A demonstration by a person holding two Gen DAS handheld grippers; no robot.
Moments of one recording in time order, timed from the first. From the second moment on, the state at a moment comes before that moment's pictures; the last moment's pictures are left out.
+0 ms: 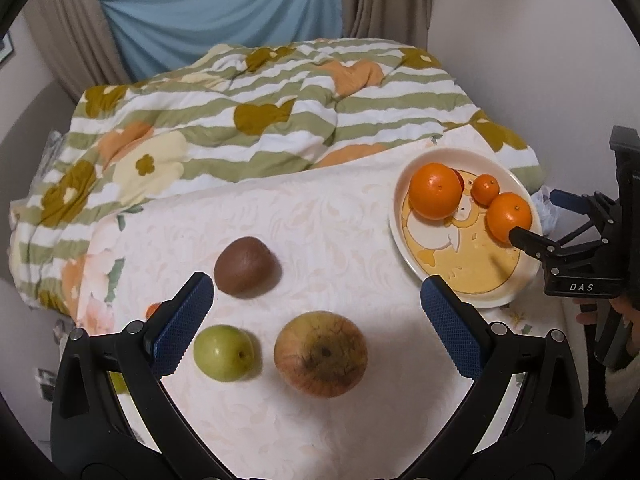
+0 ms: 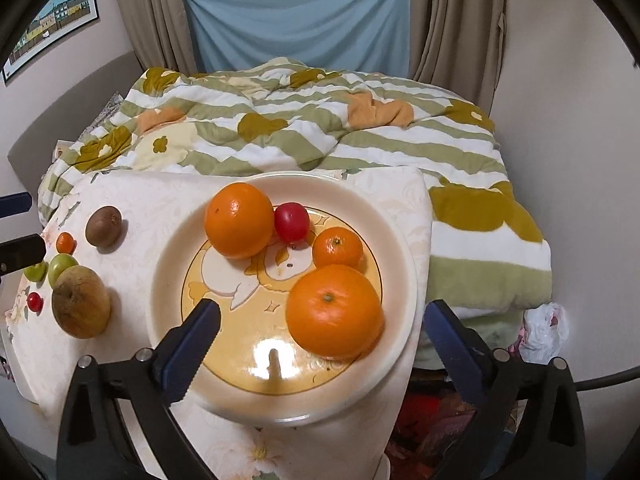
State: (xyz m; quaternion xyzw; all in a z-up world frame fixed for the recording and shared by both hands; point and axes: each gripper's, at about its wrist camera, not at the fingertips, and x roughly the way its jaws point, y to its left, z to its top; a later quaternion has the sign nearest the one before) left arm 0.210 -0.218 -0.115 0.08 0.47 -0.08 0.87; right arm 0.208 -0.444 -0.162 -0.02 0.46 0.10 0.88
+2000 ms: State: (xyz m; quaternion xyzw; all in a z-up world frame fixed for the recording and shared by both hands) left arm 0.121 0.030 -0.188 0.04 0.50 -0.13 0.86; right arm 0.139 -0.228 -0.173 0.03 0.50 0.02 0.86
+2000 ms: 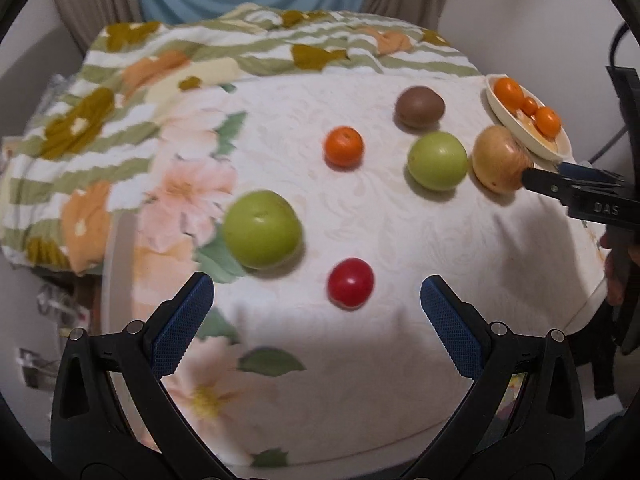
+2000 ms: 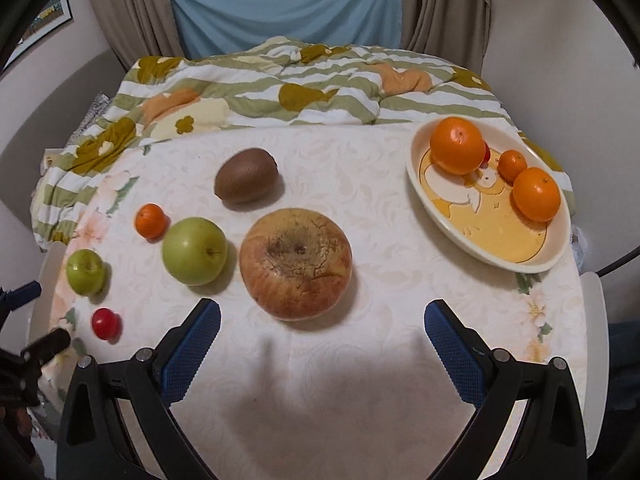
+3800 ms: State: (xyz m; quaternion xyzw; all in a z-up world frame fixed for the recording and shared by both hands) left arm 0.119 0.002 -0.202 0.04 0.52 -0.11 0.85; right arm 0.167 -0.228 -0.188 0.01 0.50 0.09 0.86
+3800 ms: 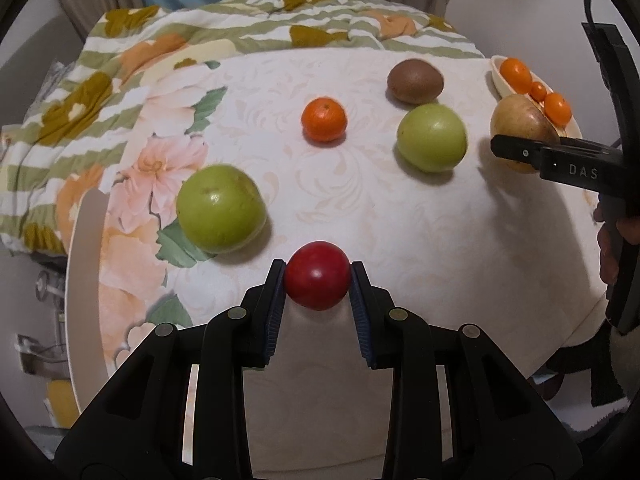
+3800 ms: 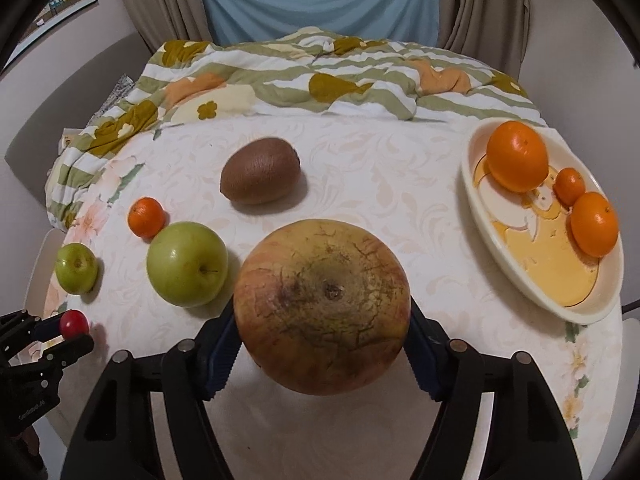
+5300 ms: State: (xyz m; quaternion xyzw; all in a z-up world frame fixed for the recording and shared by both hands) left arm 0.249 -0.283 -0.112 0.09 0.45 -0.26 0.85; right arm 0.169 -0.446 -0.095 0.06 0.45 0.02 0.89
